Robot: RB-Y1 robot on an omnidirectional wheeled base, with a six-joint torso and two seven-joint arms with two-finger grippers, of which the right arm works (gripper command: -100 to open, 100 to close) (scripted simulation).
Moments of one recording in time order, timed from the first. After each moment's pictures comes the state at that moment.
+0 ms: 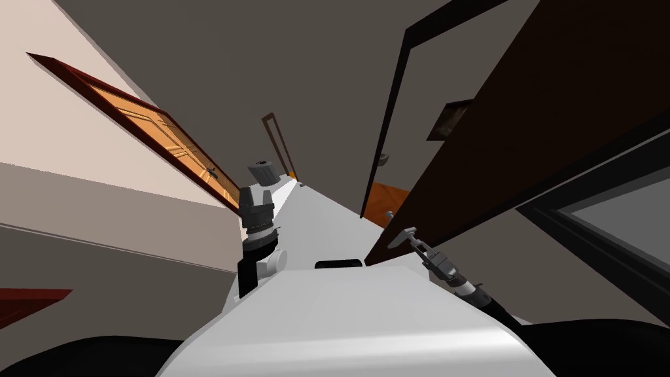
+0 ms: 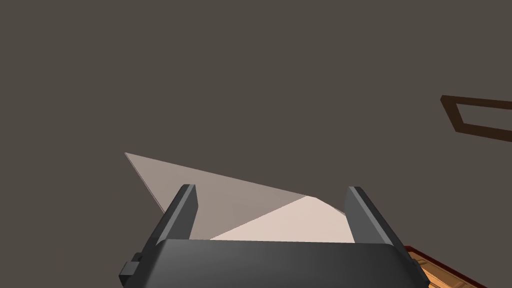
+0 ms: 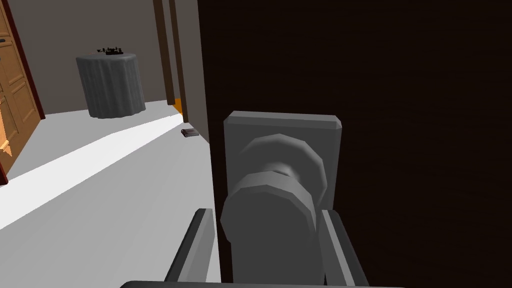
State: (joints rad) arm 0.37 -1.06 0.80 -0.97 -0.72 -1.45 -1.88
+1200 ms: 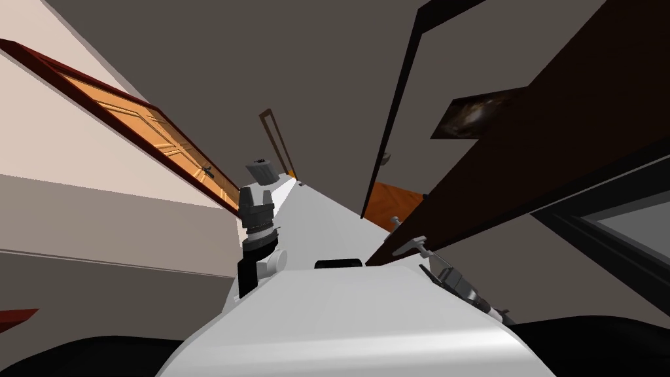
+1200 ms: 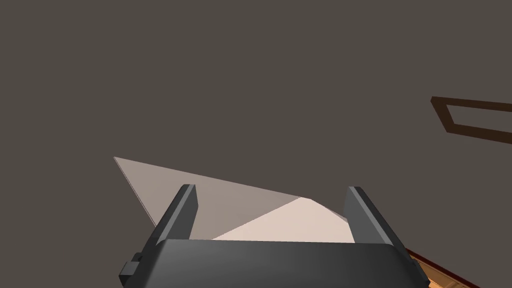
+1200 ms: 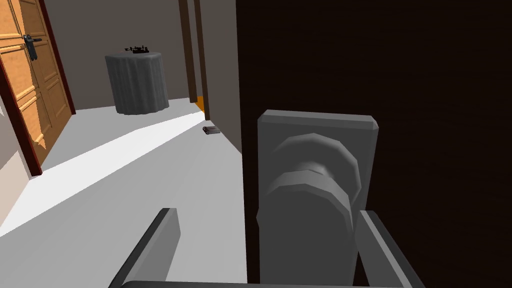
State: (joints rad) arm 0.44 -1.03 0.84 -0.86 -0.66 -1.64 -1.89
